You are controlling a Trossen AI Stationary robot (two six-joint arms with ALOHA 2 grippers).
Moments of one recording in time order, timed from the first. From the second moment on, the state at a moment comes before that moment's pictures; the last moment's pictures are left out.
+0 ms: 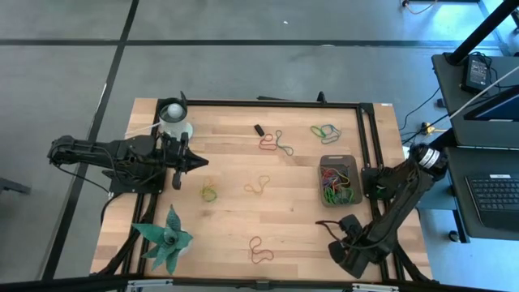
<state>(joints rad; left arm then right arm) -0.08 0.43 0.43 -0.13 -0.09 -0.18 0.96 1.68 1.15 -1.05 -0.09 2.14</state>
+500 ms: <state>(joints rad) -0.08 0.43 0.43 -0.13 -0.09 -0.21 0.95 1.80 1.15 -1.02 -0.12 2.14</state>
